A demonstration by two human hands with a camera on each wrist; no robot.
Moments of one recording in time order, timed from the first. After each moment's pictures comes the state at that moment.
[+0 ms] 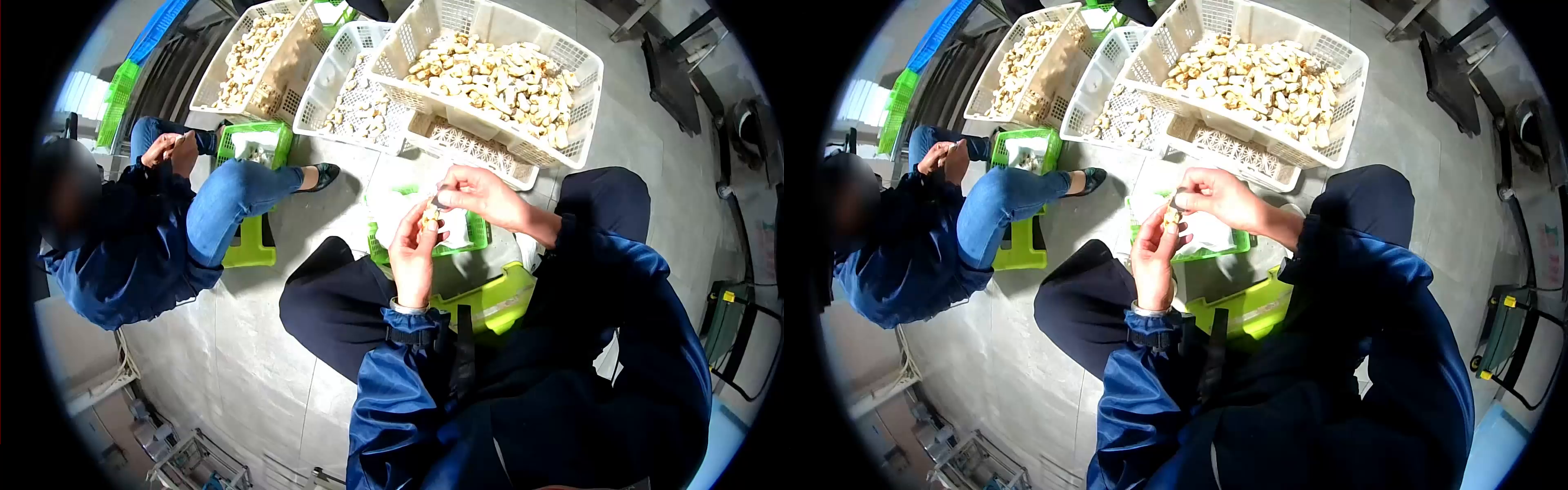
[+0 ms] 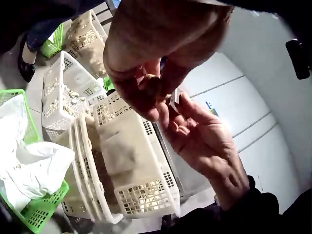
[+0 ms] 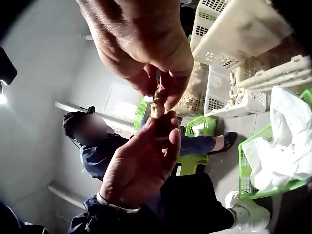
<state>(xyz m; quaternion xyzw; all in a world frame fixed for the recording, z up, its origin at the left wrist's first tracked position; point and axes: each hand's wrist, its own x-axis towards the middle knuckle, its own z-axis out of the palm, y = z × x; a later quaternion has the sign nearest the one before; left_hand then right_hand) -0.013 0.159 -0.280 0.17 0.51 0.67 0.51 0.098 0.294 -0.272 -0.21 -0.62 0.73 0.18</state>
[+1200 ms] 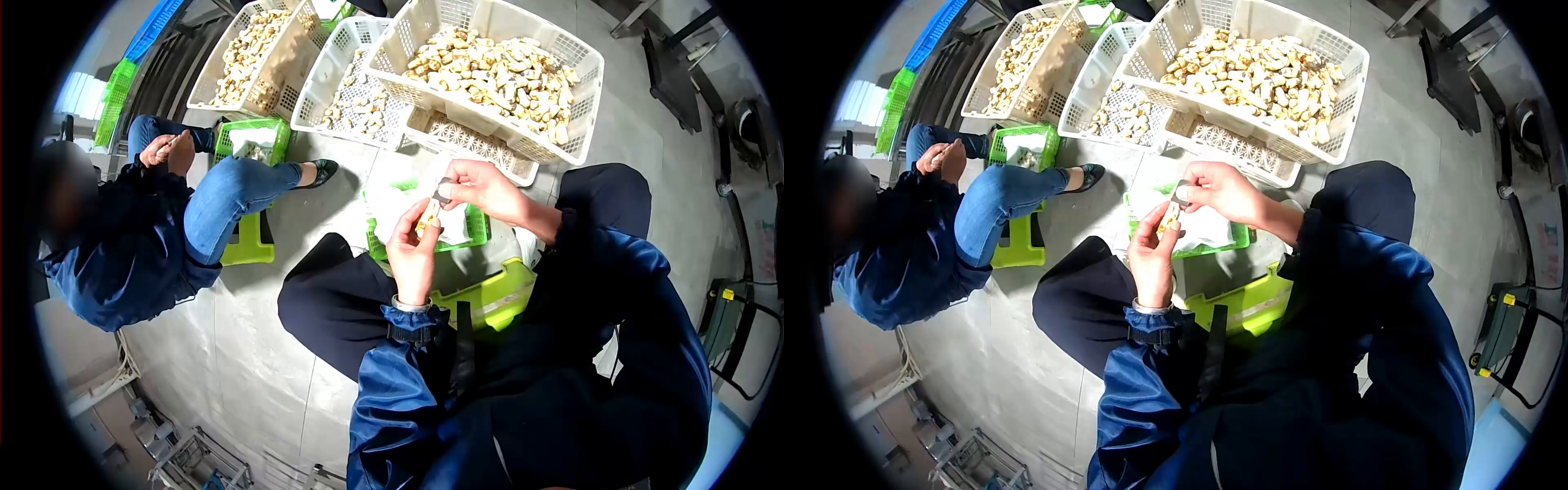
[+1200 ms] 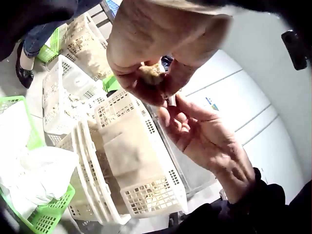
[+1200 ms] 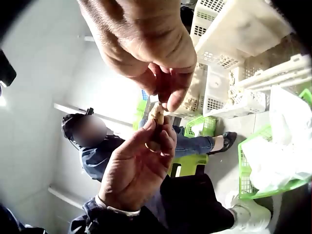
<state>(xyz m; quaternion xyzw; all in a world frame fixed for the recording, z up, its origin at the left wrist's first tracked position) -0.012 0.160 -0.284 0.19 0.56 0.66 0.46 0.098 0.296 -0.273 -0.26 -0.54 0.78 0.17</state>
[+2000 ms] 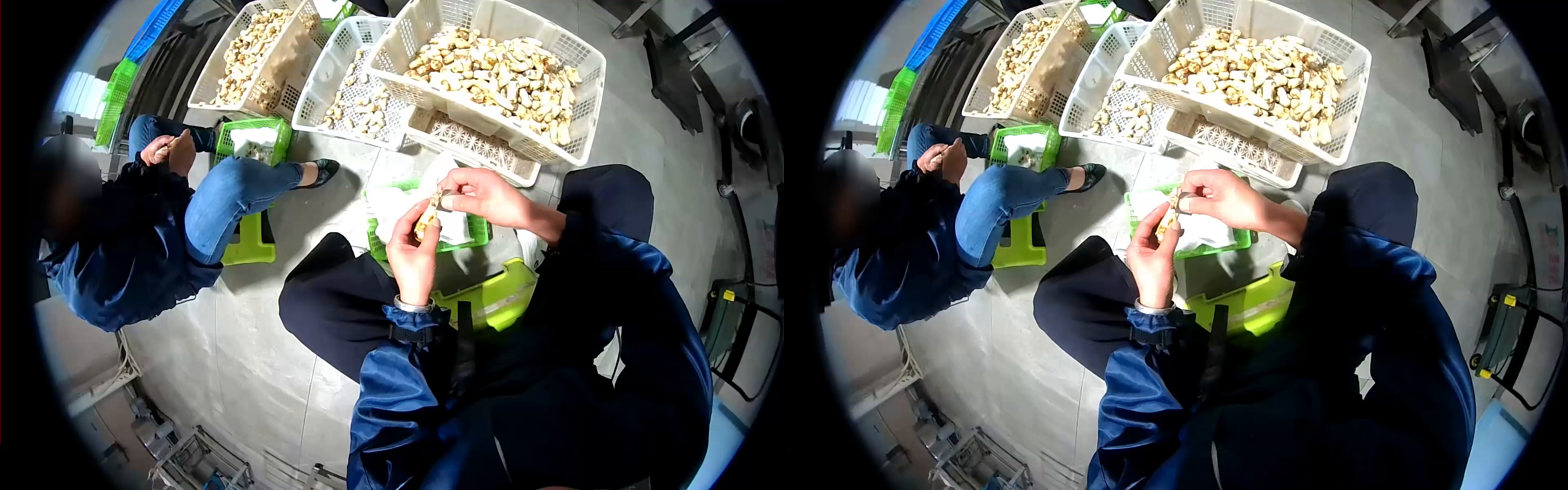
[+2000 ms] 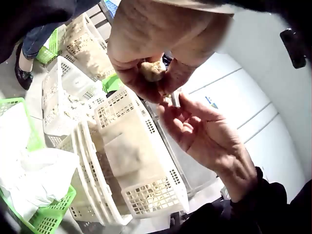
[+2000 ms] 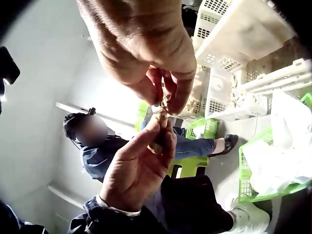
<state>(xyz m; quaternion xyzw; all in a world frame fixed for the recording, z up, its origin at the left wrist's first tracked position) -0.011 0.162 -0.285 0.21 0.59 0.66 0.41 0.104 0.299 -0.278 -0.21 -0.62 0.75 0.12</state>
